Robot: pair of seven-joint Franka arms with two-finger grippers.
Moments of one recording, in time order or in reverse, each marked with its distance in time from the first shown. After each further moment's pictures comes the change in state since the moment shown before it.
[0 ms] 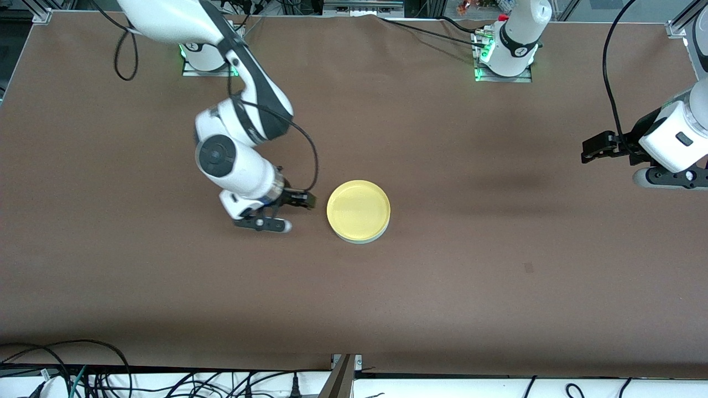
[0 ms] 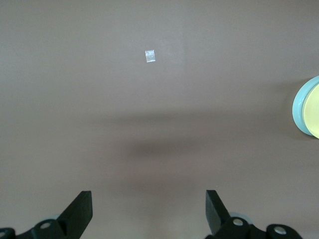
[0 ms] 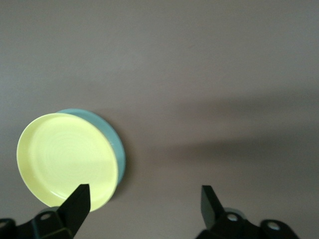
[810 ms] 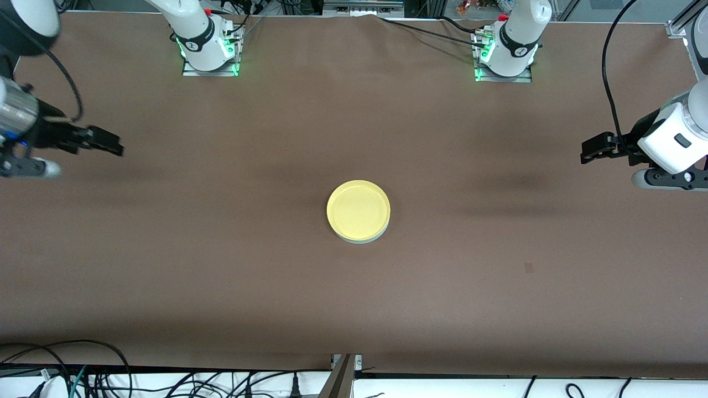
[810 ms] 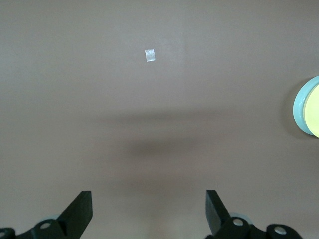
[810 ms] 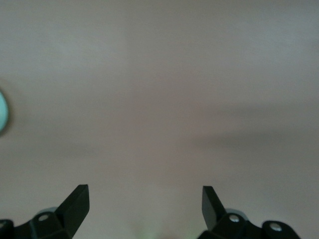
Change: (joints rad) left arm 0.000 0.004 0.000 -0.001 0.000 0.000 0.000; right arm -0.366 -0.448 -0.100 -0.087 -0.140 -0.489 -0.491
